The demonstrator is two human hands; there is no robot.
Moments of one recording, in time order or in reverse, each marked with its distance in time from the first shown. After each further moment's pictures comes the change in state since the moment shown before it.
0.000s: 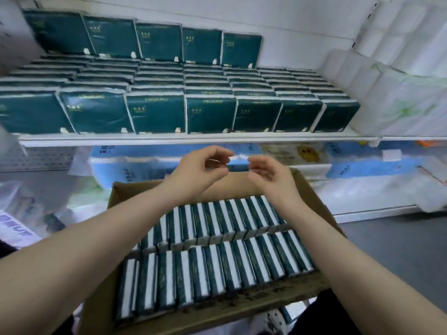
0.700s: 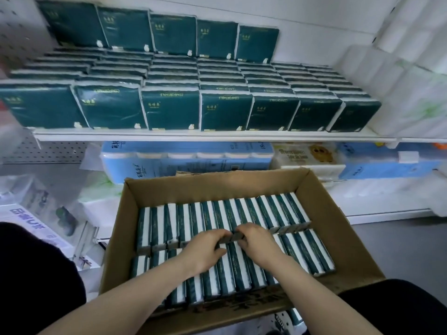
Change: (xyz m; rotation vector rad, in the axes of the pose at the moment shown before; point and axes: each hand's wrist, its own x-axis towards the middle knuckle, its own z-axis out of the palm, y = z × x) left_hand -0.082 -0.117 0.066 0.397 -0.369 -0.273; right_hand -0.056 0.094 0.071 -0.818 -0.531 0.047
